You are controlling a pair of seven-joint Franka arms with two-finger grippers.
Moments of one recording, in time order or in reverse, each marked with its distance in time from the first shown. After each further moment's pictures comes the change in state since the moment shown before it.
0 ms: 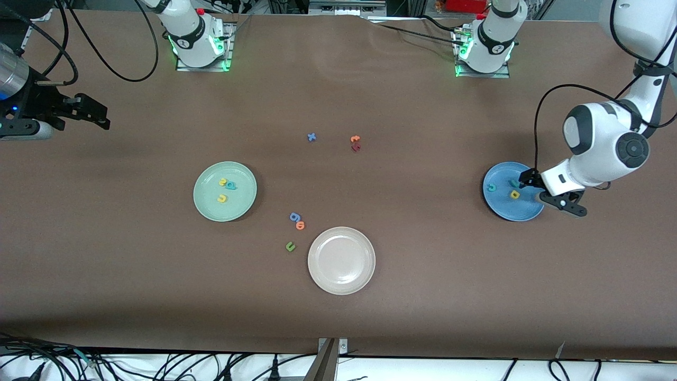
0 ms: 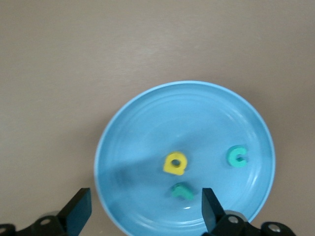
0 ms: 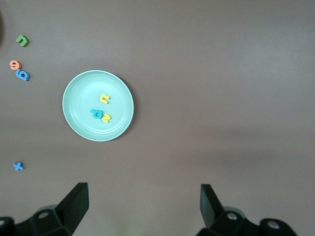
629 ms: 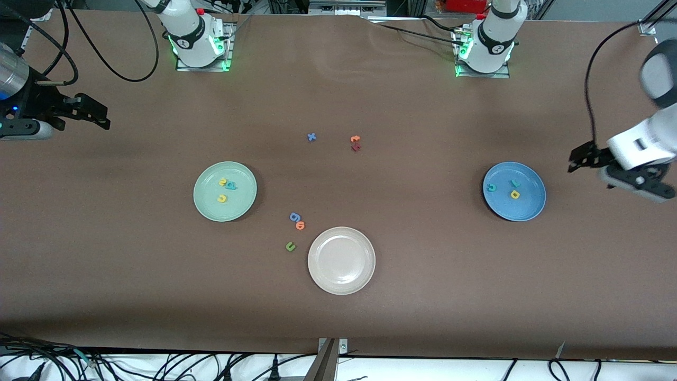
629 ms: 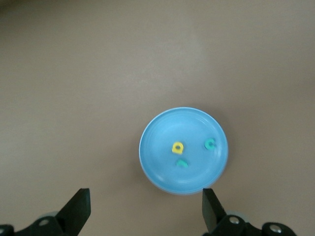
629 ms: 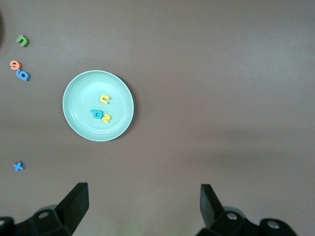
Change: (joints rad) left arm -0.012 -0.248 -0.014 0.338 0.041 -0.516 0.003; right arm 0.000 0.000 0.000 0.001 0.000 0.000 0.000
